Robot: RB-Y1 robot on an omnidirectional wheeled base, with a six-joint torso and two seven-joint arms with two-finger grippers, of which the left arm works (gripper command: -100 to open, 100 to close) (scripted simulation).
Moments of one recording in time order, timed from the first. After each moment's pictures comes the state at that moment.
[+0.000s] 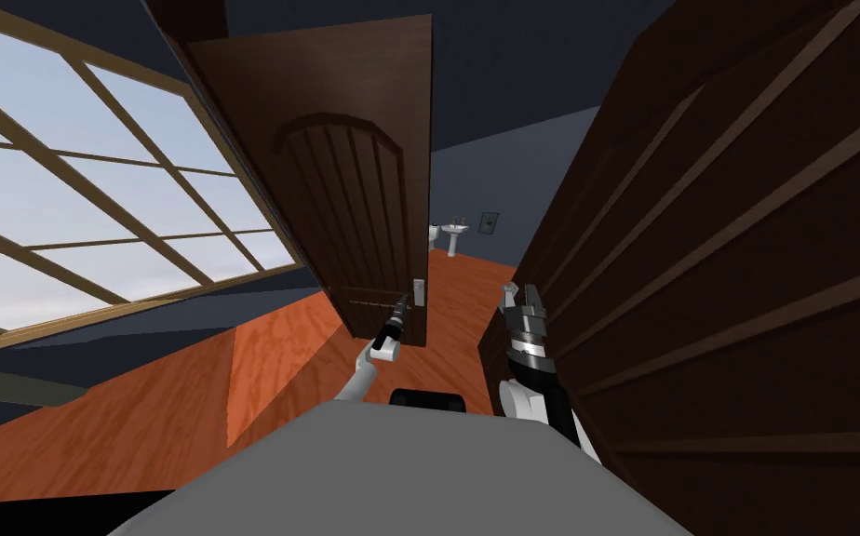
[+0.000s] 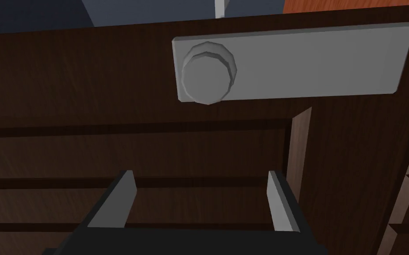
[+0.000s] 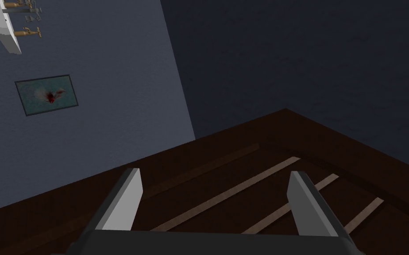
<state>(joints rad) -0.12 0.06 -0.14 -1.15 0.21 -0.32 -0.15</state>
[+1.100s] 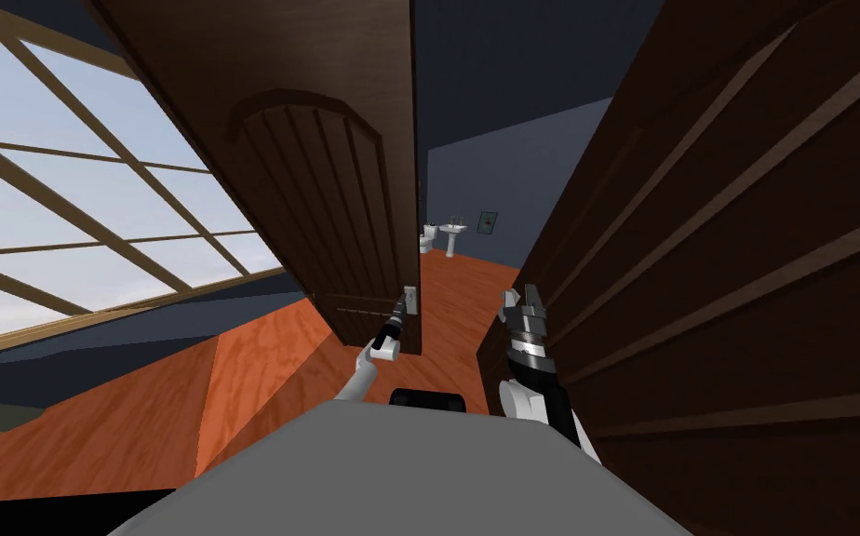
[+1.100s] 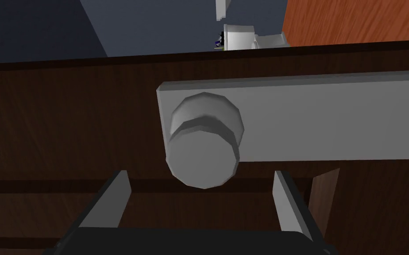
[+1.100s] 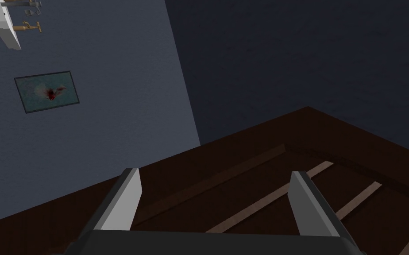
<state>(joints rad) -0.13 0.06 -0.12 -1.14 0.21 -0.33 -0.15</state>
